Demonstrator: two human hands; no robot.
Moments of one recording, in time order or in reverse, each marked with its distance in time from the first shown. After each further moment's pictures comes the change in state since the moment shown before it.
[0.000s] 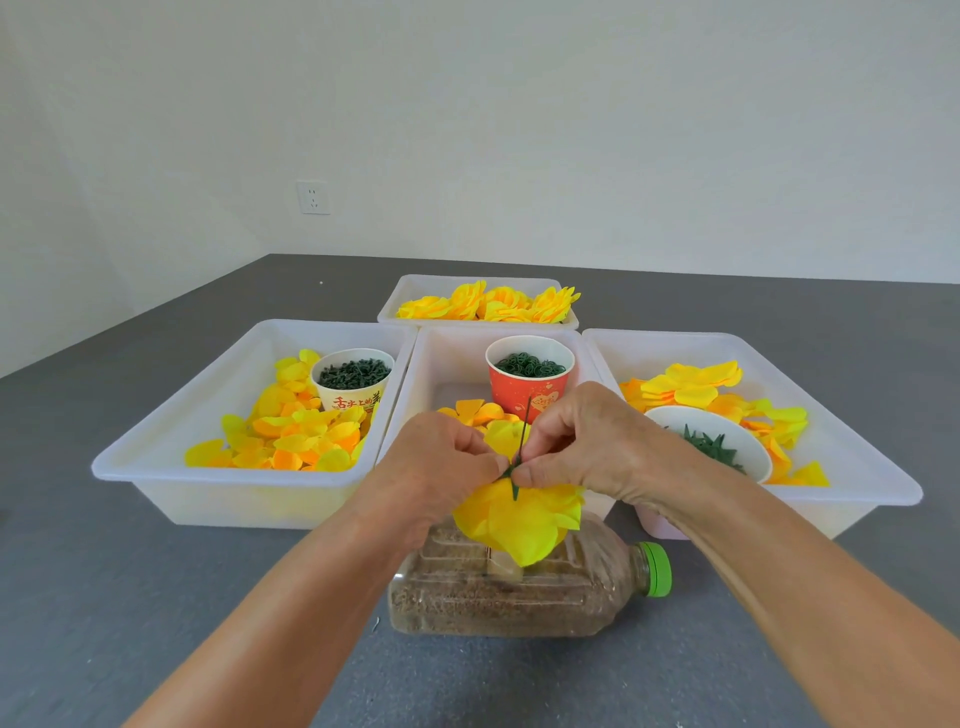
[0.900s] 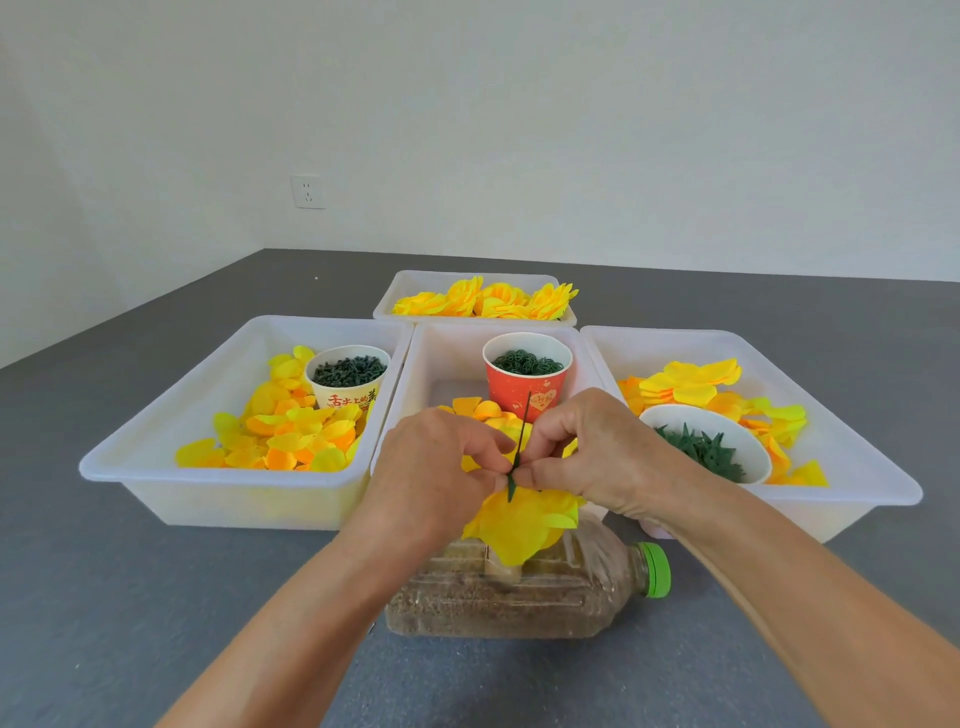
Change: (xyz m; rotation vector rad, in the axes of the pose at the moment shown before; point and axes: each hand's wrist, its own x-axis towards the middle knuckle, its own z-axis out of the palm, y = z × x) left_hand -0.010 -0.001 -0.001 0.349 0.092 0.338; right_hand -0.002 0.007 0.004 -0.062 0.068 -0.069
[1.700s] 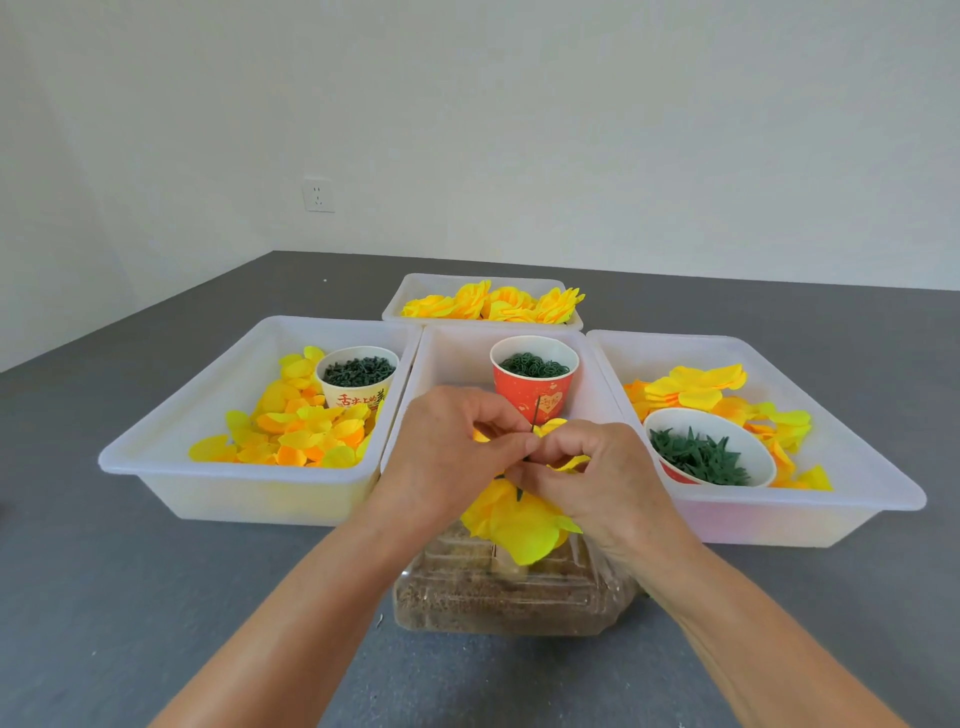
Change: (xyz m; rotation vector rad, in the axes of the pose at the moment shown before) left_hand 0.010 0.001 0.001 -0.238 0.092 0.067; right_hand -0.012 0.011 0.037 0.286 0.386 -0.003
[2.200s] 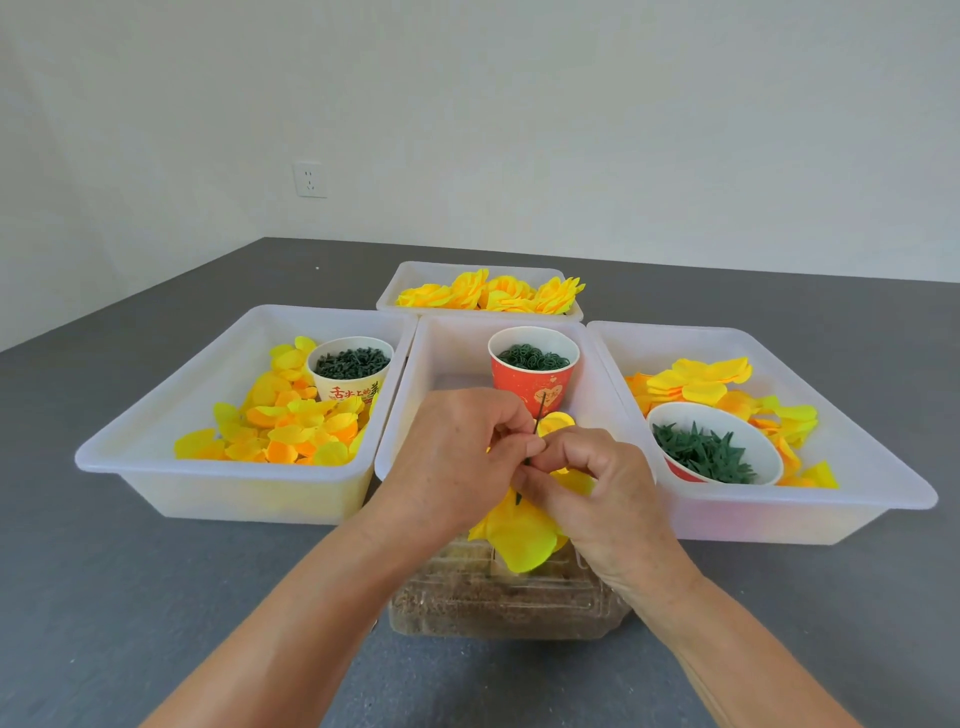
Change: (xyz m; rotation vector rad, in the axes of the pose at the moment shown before) left_hand -0.001 0.000 0.004 0.181 -0.032 0.200; right_hand -0.006 0.019 0.010 0.105 0.072 -0.097
